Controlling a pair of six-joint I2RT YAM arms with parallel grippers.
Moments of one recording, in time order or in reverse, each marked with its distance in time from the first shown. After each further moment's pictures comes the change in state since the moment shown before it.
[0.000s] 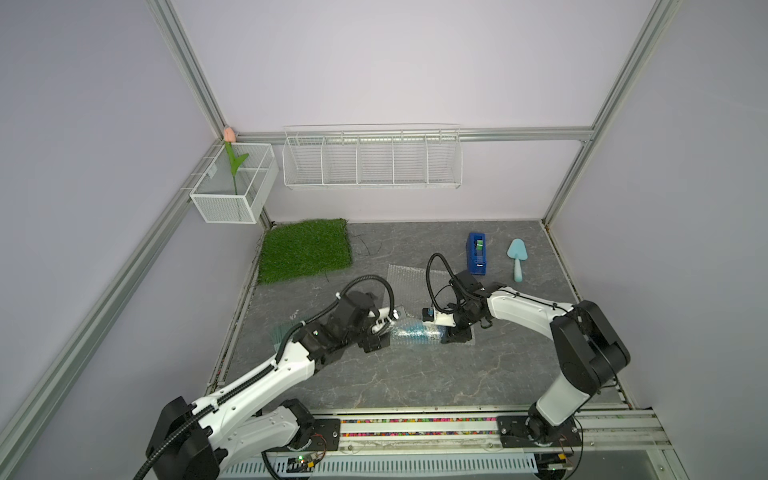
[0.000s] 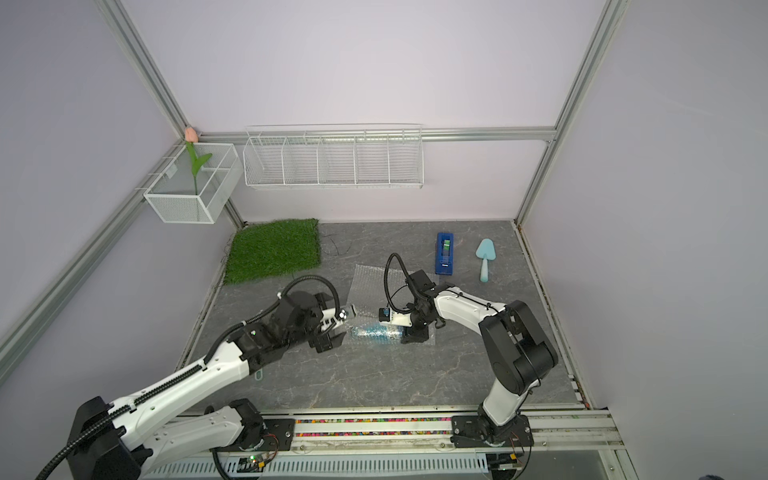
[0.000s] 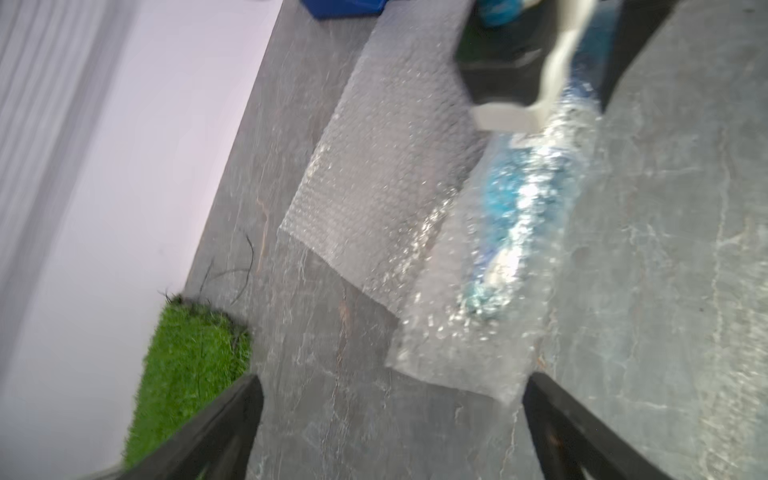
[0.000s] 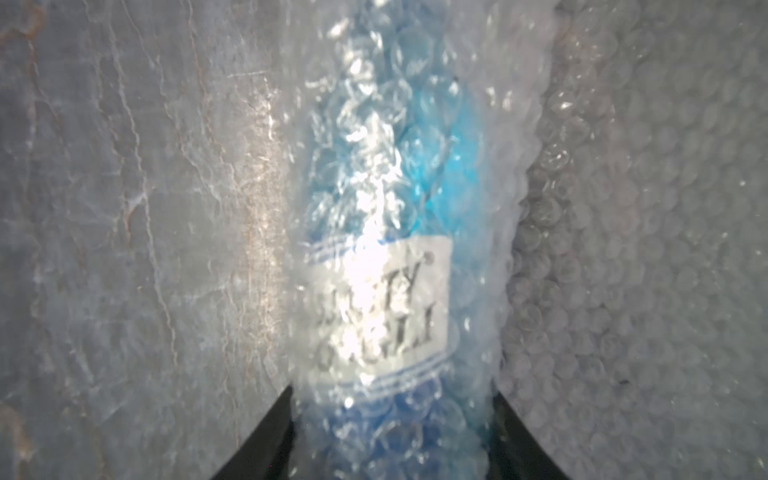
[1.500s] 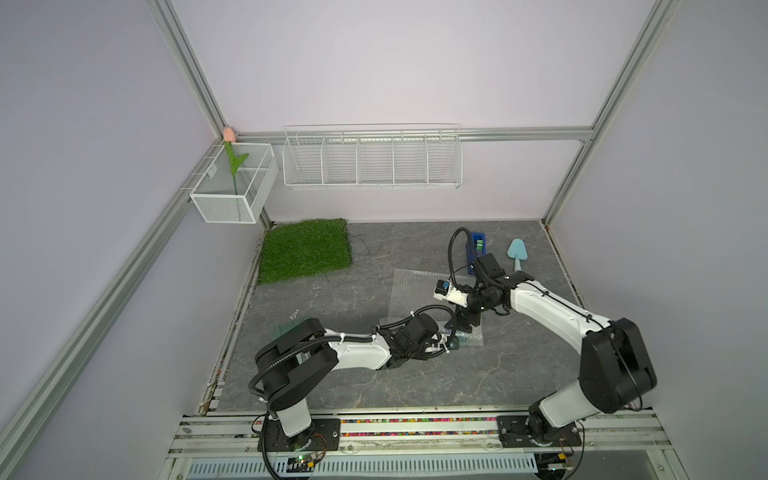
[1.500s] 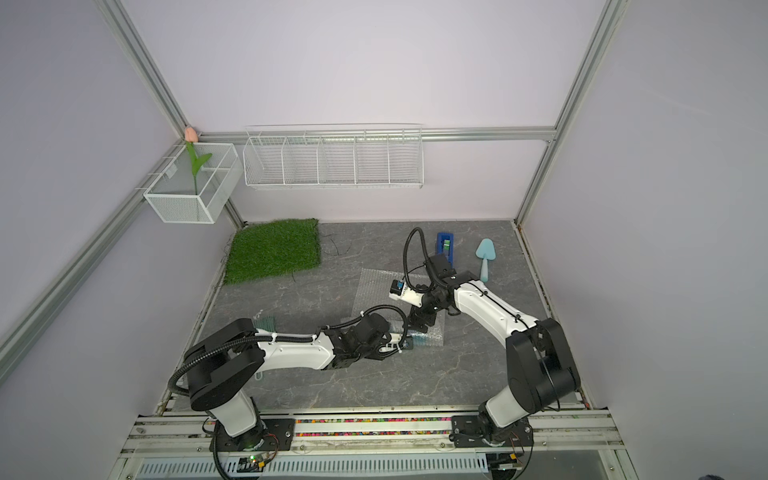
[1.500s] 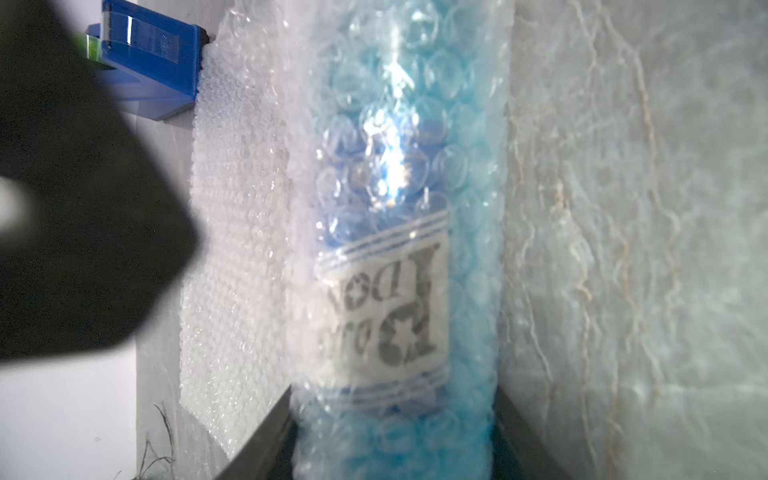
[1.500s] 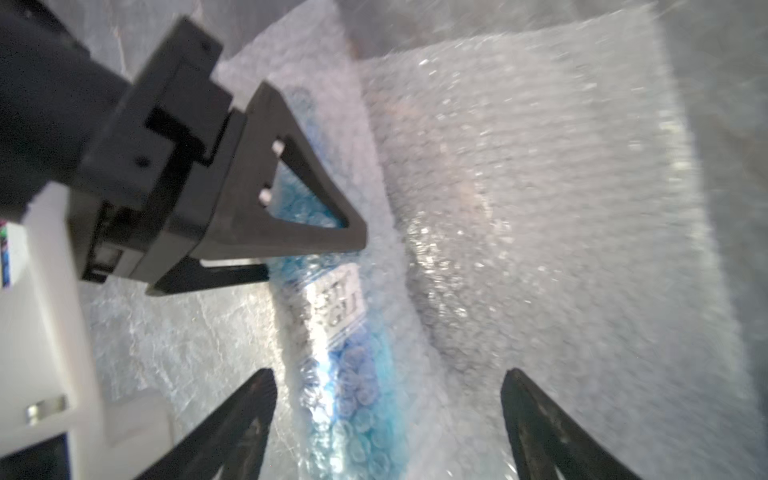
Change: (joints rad) left arm -0.214 0.675 0.152 0.359 -0.085 0.067; right arm -0.138 -0.244 -0.001 0.033 -0.047 0.224
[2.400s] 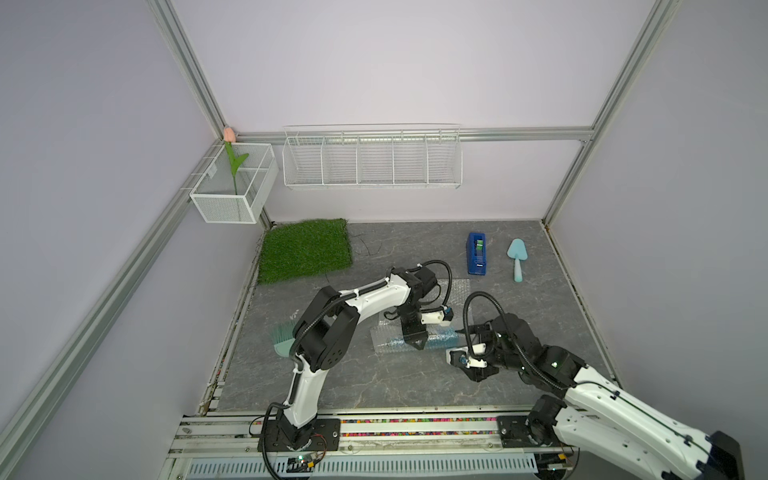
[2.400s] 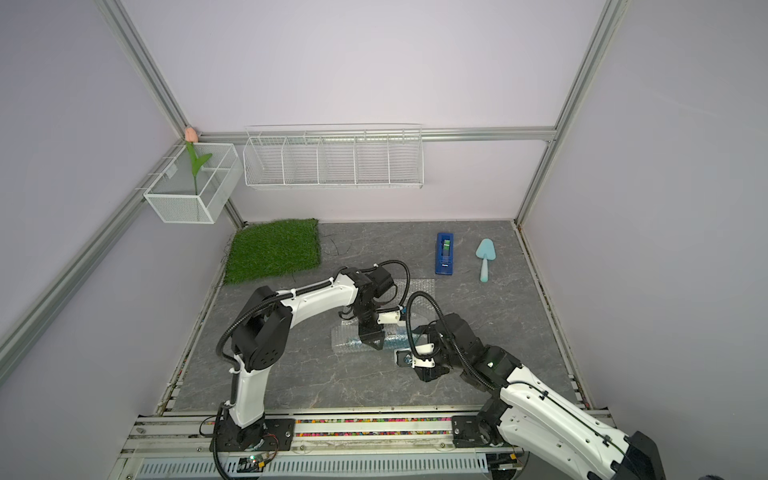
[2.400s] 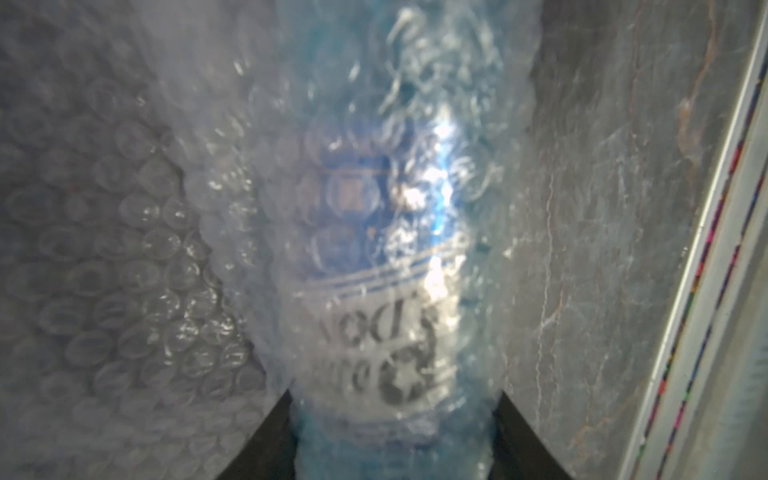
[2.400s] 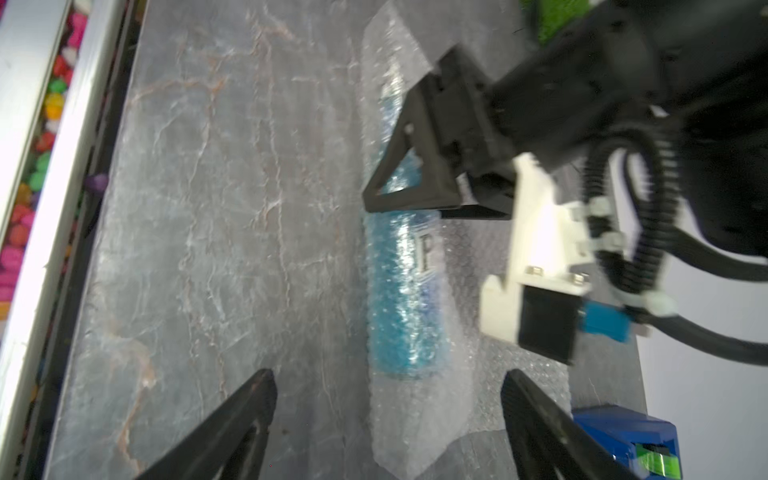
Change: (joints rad) left arm 0.259 0.385 0.772 -1.139 0.585 -0.070; right arm 0.395 -0.671 -0.528 0.167 0.313 -0.230
